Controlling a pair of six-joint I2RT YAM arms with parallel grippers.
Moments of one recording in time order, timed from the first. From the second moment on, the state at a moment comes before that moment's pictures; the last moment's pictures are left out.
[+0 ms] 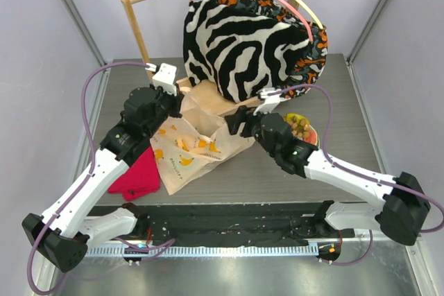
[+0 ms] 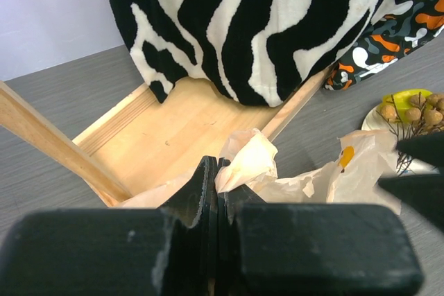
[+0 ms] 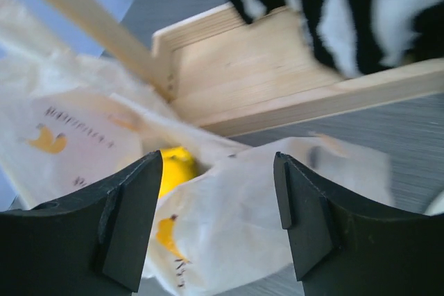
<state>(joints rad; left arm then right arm) -0.55 1.04 1.09 -0.23 -0.15 -0.03 0.86 1.22 0.81 0.24 0.31 0.47</state>
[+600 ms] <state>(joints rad) -0.55 1.04 1.09 -0.23 -0.14 -0.03 0.38 1.04 0.78 -0.38 0.53 0.63</state>
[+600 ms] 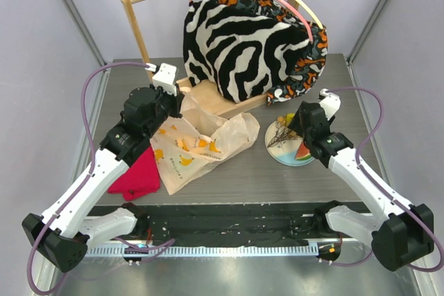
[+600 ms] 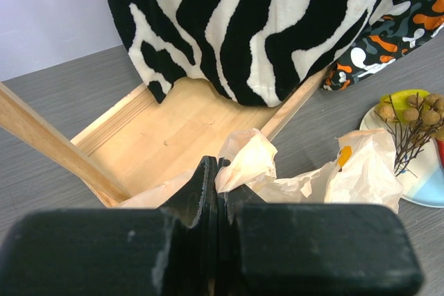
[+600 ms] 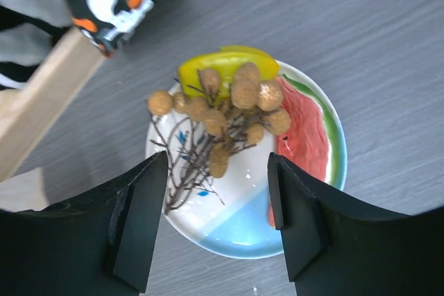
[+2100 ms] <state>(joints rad) -0.55 1.03 1.09 -0.23 -0.15 -0.03 0.32 1.13 0.72 -0.30 0.37 0.67</state>
